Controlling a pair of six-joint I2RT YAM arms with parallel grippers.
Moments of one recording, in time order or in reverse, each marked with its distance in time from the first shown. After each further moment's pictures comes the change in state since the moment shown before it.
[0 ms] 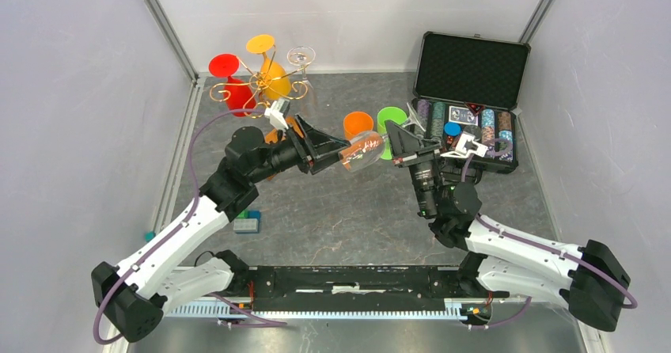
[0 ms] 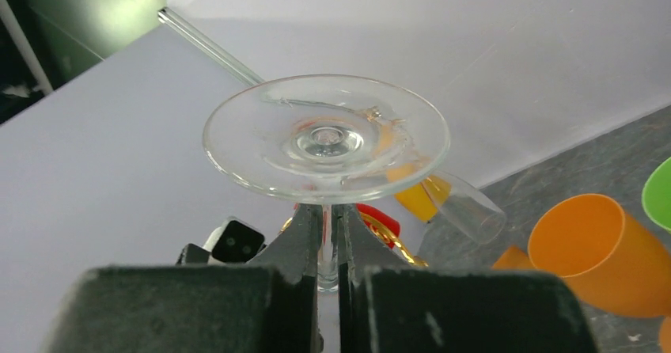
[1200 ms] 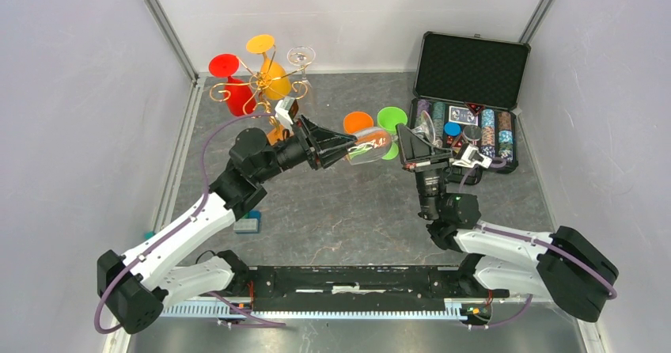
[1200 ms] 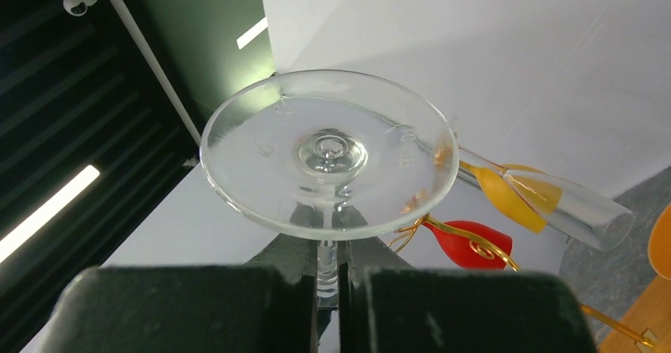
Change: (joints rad) left arm -0.074 0.048 -0.011 0.222 -0.019 -0.267; right arm -0.075 0.123 -0.185 0.475 -0.091 0.337
